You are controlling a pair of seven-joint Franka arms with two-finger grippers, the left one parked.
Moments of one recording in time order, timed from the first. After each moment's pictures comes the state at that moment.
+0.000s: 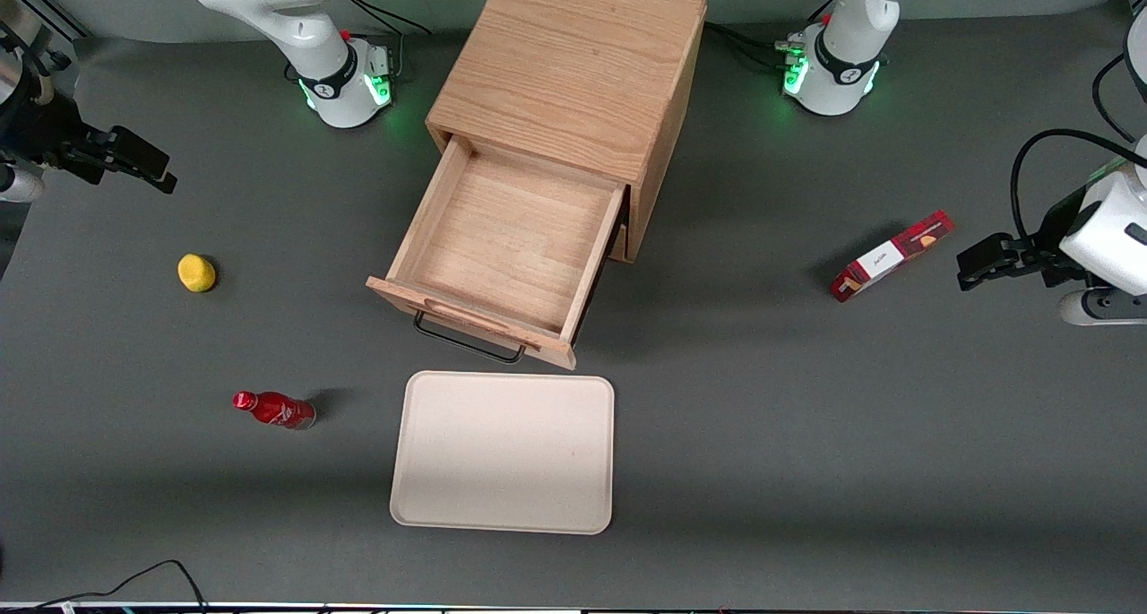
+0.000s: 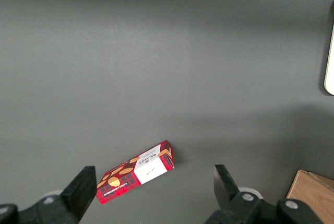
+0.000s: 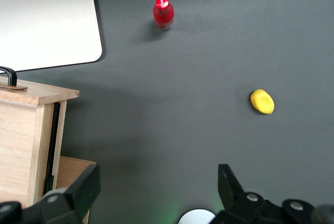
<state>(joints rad) 0.08 -0.15 -0.04 -1.68 -0.01 1.49 0.22</state>
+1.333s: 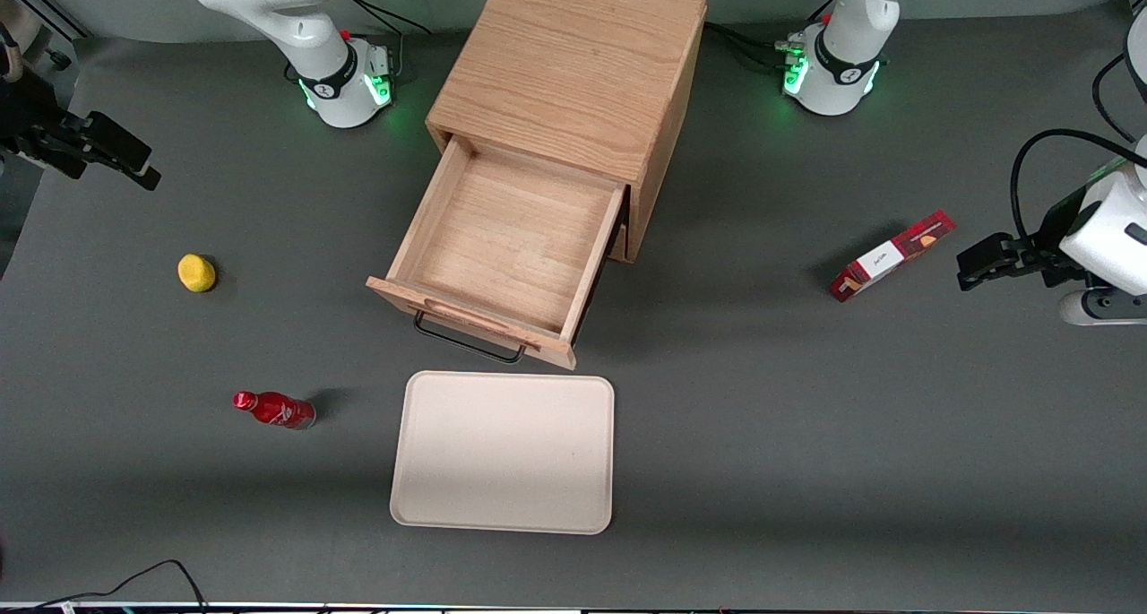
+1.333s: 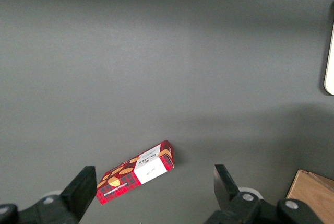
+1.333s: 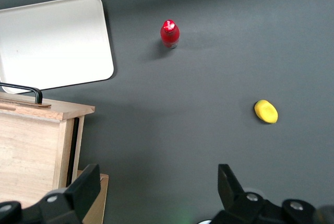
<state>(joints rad) 0.08 -0.14 -0.02 -1.60 0.00 1.49 0.27</state>
